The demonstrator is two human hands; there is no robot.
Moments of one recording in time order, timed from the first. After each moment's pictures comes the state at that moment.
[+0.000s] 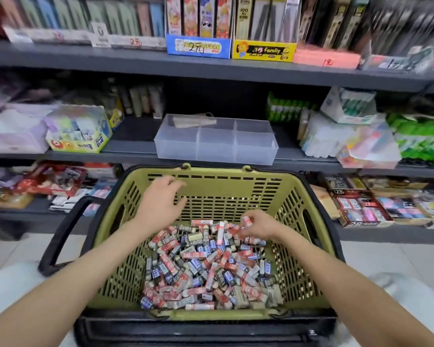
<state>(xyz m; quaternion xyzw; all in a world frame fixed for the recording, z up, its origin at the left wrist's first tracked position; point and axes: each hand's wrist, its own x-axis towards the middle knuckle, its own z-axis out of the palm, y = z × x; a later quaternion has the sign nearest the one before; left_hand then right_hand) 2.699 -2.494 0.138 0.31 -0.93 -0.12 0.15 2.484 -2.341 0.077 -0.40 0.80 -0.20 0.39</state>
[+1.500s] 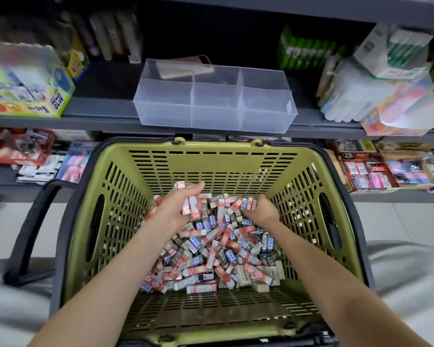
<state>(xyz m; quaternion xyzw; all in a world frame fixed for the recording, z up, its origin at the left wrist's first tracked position) 2.653 -2.496 0.065 0.46 -0.30 -0.83 0.10 2.473 -2.361 -0.017 -0.23 0.92 -0.10 0.29</state>
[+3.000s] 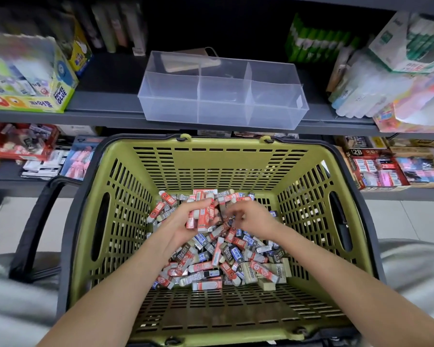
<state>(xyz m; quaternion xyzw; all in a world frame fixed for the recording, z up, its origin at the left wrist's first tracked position) 2.665 -2.486 0.027 0.43 -0.25 -0.87 0.04 2.516 -2.363 0.034 -0.50 0.76 -0.19 0.36</state>
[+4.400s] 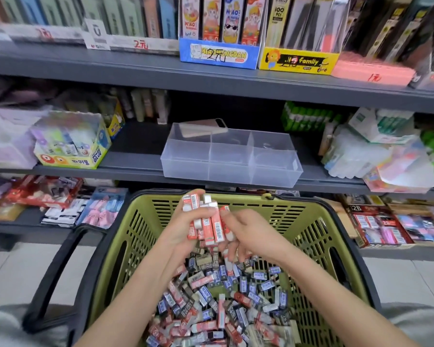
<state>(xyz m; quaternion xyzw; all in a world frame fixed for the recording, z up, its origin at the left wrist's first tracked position) 2.650 -2.517 0.134 0.28 -0.36 -0.86 0.25 2.548 -2.402 0.185 -0.41 0.70 -0.36 0.46</state>
